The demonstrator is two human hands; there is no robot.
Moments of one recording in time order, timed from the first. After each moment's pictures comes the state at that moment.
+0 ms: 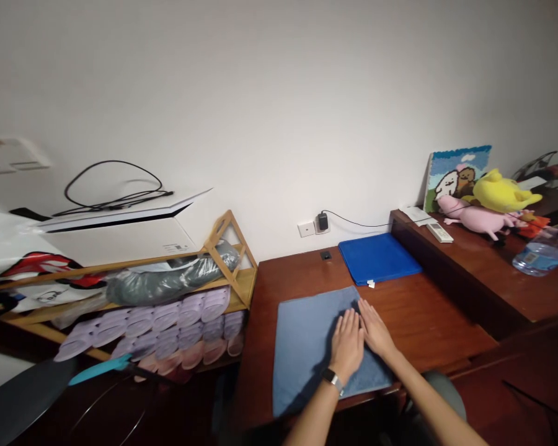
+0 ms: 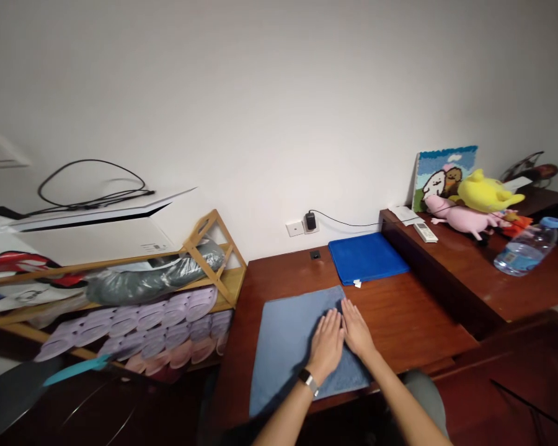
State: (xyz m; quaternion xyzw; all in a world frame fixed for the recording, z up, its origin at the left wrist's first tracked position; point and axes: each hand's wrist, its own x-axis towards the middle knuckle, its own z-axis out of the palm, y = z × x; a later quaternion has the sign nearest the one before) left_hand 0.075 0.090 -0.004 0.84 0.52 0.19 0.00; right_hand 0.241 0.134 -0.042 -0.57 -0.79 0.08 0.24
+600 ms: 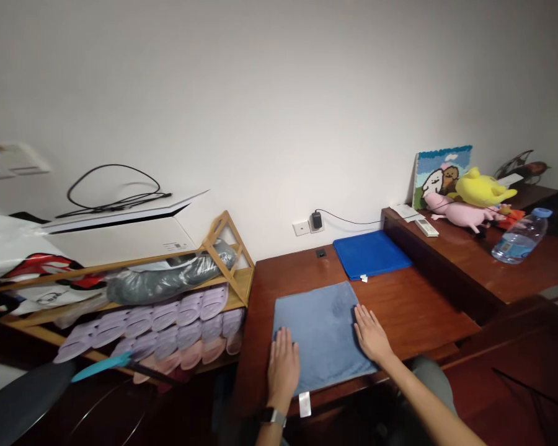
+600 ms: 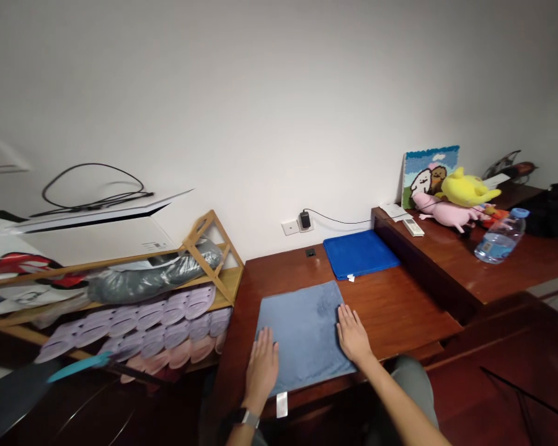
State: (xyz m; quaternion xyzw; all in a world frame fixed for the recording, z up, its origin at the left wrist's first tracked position) left_hand -0.082 0.029 -0.018 0.70 0.69 0.15 -0.10; right_hand 0.232 0.077 -0.028 -0.61 -0.77 0.05 0.16
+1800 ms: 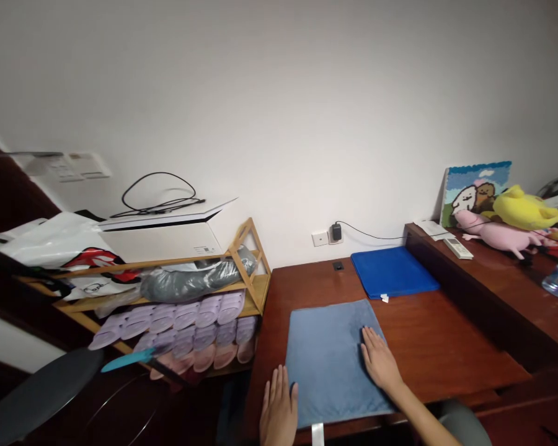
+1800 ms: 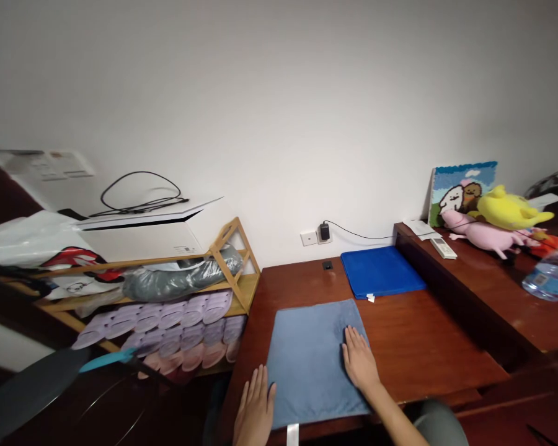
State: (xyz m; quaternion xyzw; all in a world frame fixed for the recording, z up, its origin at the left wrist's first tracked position) left_hand -0.145 -0.014 -0.065 0.67 0.71 0.16 -0.13; right_hand 0.195 0.100 -0.045 -0.61 -0.77 0.09 0.17
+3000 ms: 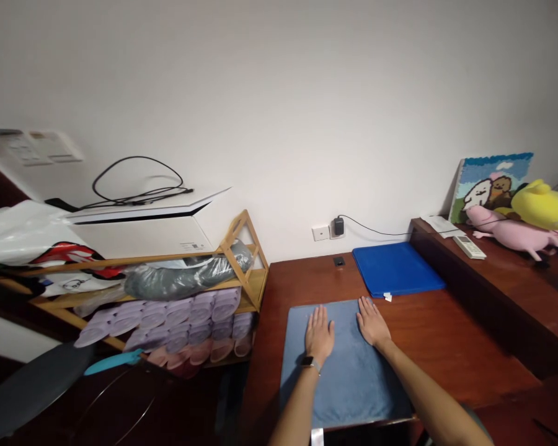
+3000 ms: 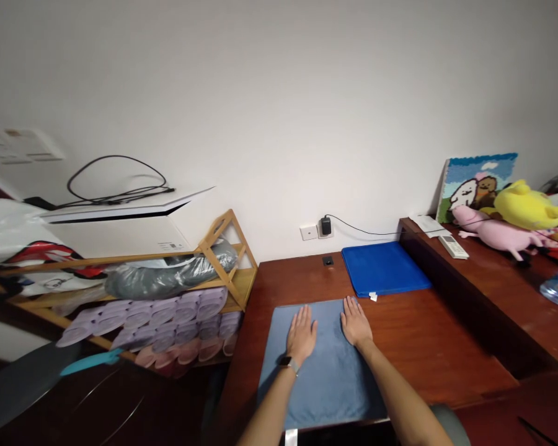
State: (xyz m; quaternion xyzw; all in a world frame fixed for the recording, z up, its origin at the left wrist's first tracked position) left_hand -0.028 0.163 -0.033 0.74 0.66 0.14 0.00; right_hand 0.192 0.206 -0.039 -0.63 -0.77 0.09 0.10
